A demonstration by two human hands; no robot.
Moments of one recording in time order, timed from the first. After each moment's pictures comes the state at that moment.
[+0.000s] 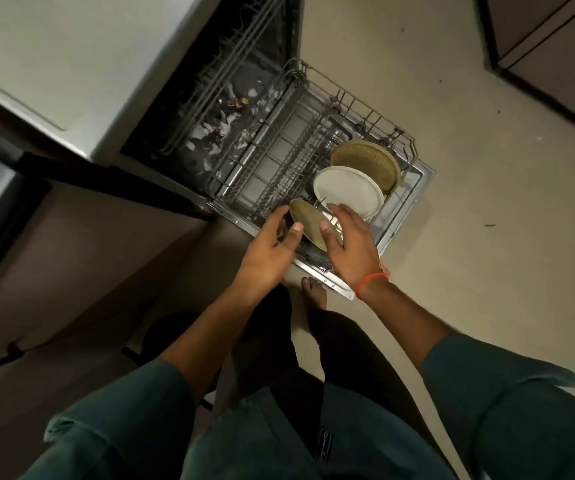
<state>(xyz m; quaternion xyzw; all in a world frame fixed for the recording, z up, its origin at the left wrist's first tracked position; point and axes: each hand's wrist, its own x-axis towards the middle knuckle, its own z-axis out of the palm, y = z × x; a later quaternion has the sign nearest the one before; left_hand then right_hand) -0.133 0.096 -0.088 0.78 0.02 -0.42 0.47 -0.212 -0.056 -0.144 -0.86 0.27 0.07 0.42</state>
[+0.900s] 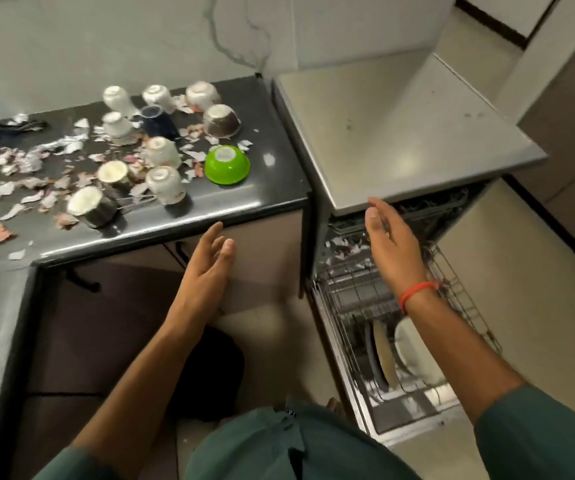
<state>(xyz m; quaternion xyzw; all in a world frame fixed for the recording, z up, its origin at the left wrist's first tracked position) -0.249 0.346 0.119 0.75 0.21 0.05 0.62 -0.141 0.087 0.112 -0.82 -0.02 0.01 0.57</state>
